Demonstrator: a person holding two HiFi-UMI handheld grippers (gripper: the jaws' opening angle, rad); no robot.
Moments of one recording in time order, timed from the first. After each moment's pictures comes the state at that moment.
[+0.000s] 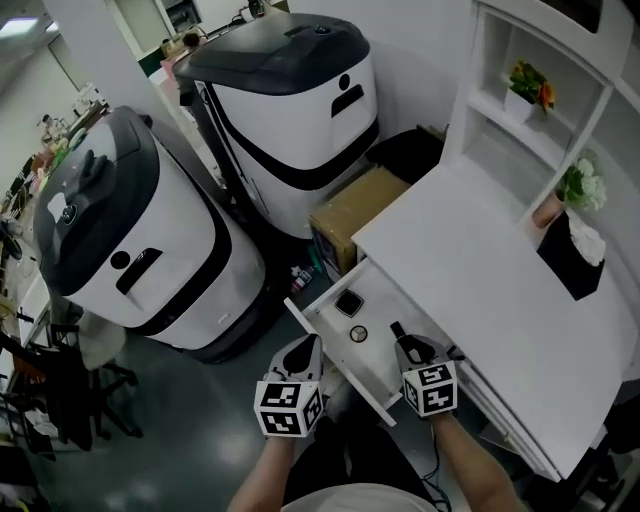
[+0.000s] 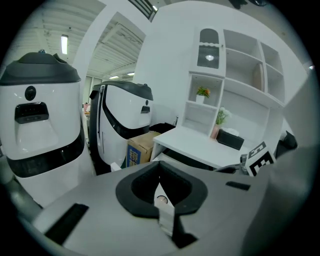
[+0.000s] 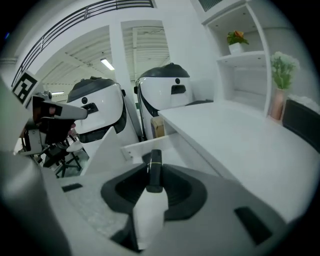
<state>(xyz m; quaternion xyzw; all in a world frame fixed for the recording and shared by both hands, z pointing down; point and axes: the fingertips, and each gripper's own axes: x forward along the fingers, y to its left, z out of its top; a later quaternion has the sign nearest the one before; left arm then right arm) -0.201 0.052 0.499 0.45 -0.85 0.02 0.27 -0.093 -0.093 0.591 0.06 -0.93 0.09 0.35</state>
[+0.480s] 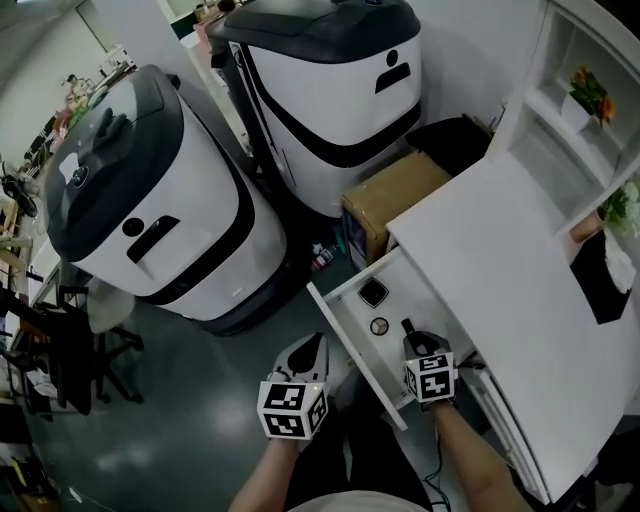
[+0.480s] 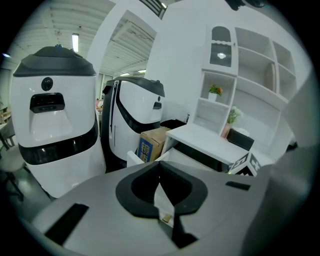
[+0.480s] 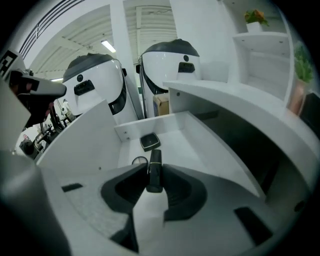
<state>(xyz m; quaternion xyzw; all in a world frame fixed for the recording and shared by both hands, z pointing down) -0.213 0.087 0.523 0.39 -0.87 0.01 0.30 -0.120 -0.084 0.669 0.03 -0.90 0.06 0.43</state>
